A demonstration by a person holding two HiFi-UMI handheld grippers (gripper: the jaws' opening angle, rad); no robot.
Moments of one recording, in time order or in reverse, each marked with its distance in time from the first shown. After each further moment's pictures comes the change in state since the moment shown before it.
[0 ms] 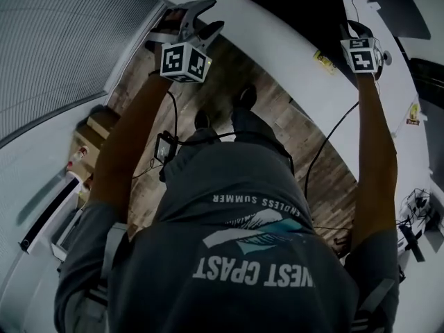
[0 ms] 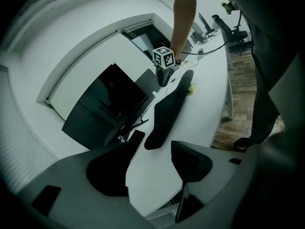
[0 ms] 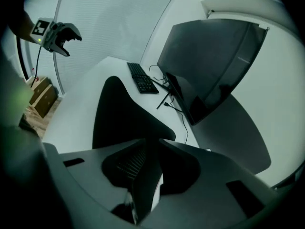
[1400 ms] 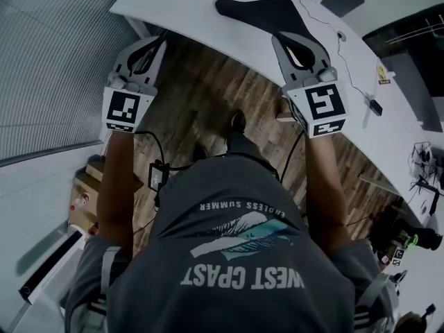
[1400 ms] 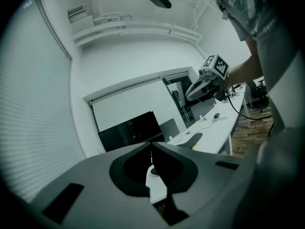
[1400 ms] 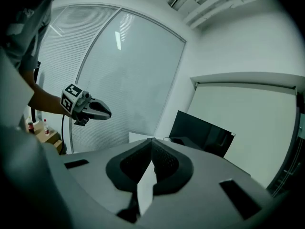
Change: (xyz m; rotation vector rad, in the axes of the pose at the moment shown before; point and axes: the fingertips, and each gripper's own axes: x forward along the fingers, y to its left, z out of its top) left arm -0.279 0.060 0.032 -0.450 -0.421 0.158; right arm -0.369 0.225 0.215 0.156 -0.623 -0.052
